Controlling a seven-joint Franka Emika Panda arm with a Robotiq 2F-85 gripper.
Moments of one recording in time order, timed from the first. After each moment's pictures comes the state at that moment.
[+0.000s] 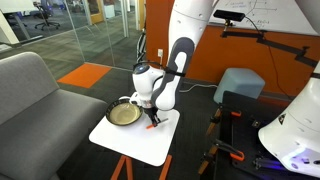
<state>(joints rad) -0.08 0.89 0.06 -2.05 -0.41 2.78 -0.60</state>
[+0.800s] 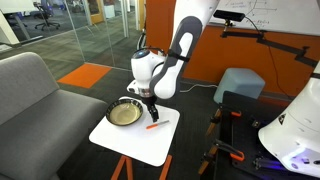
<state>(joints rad) -0.09 0.73 0.07 -2.14 -0.37 2.75 -0.51</state>
